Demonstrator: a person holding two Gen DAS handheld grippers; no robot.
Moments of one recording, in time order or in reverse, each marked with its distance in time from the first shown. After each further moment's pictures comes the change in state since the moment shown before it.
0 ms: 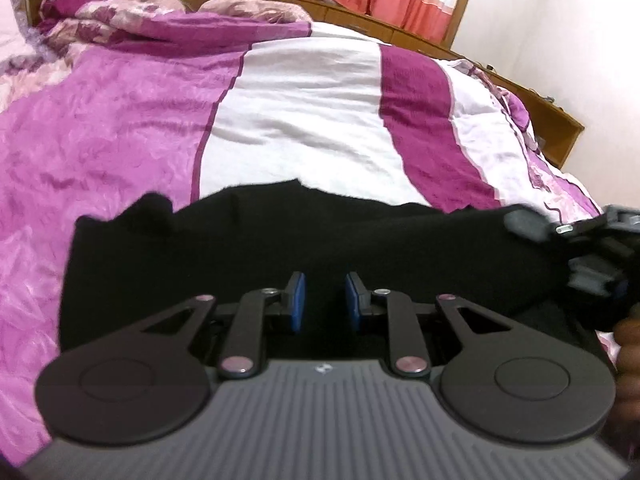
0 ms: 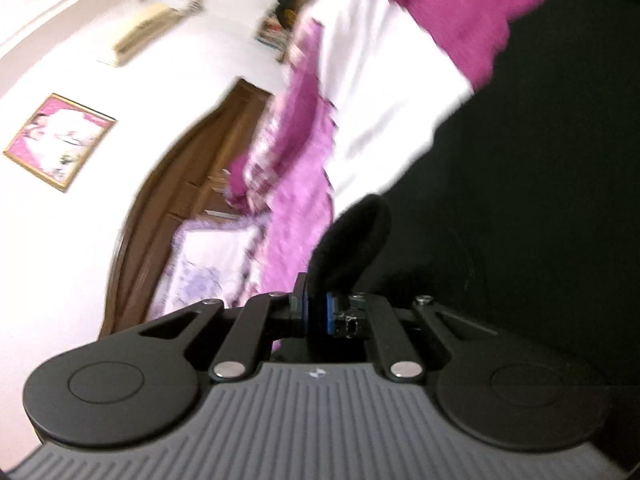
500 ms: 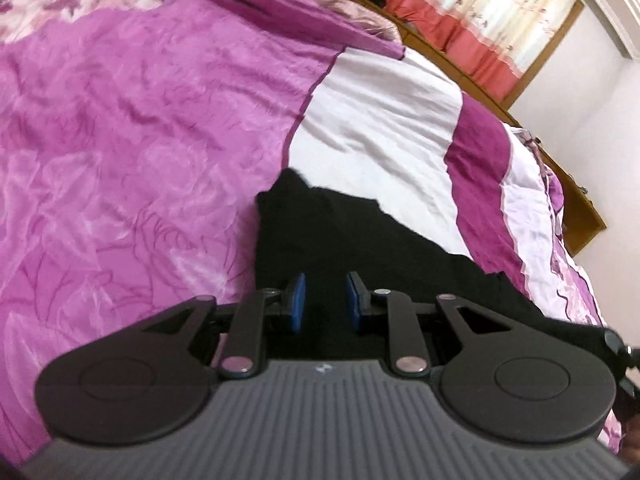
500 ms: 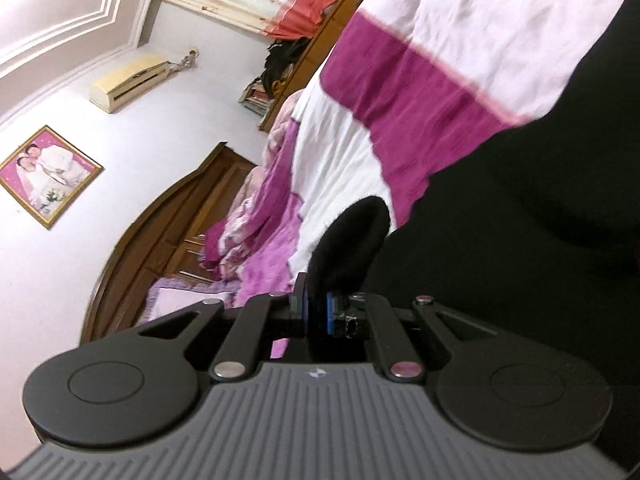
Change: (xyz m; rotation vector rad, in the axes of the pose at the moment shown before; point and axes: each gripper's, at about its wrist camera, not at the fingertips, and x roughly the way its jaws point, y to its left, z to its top) left arm -0.010 0.070 0.001 -0.334 -0.014 0.028; right arm -0.119 -0.017 0.051 -0.066 -0.194 -0.121
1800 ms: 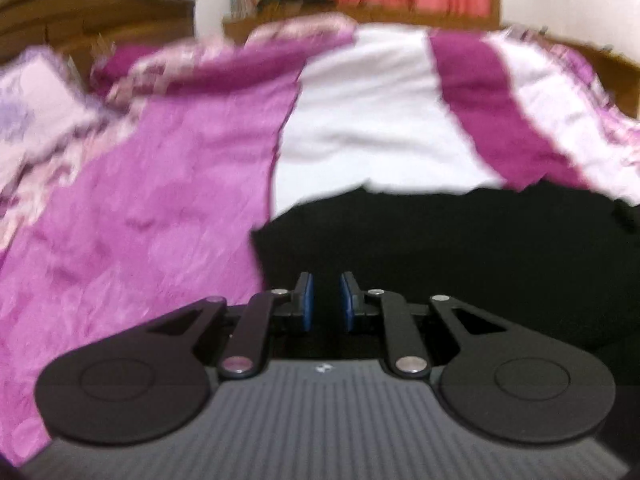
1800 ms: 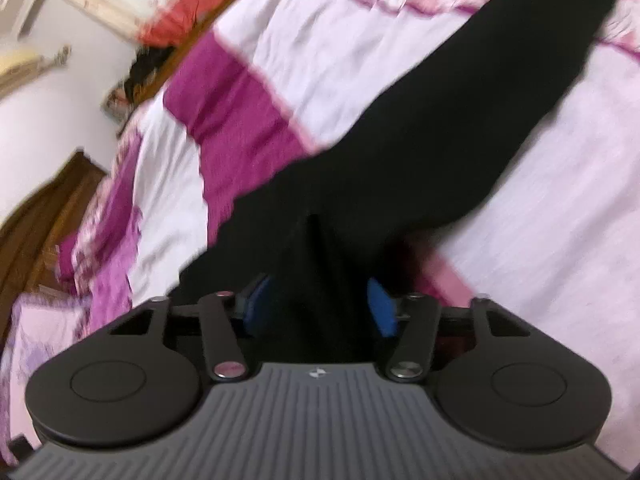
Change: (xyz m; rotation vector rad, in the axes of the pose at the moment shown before) left arm 0.000 -0.096 -0.041 0.533 -0.107 0.258; right arm -0.032 -0.053 0.003 0.030 -0.067 -0.463
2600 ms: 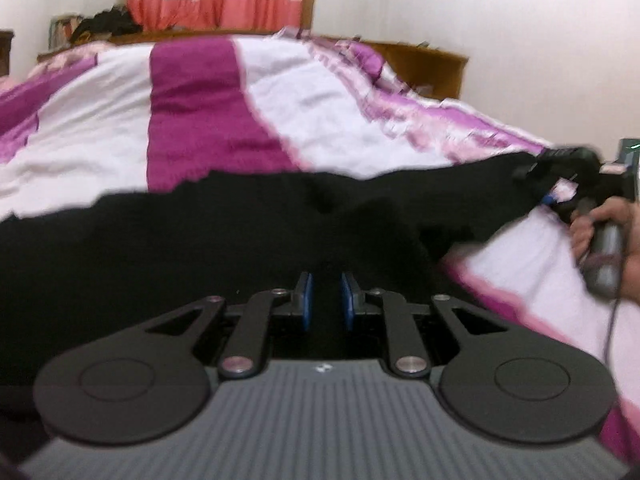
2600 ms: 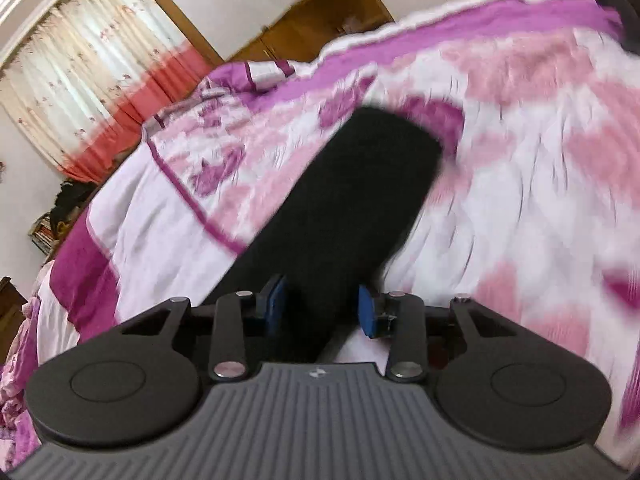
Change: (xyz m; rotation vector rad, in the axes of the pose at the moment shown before) left arm 0.028 -0.231 -0.038 0.143 -0.040 -0.505; right arm -0.020 -0.160 0.124 0.070 -0.438 -0.206
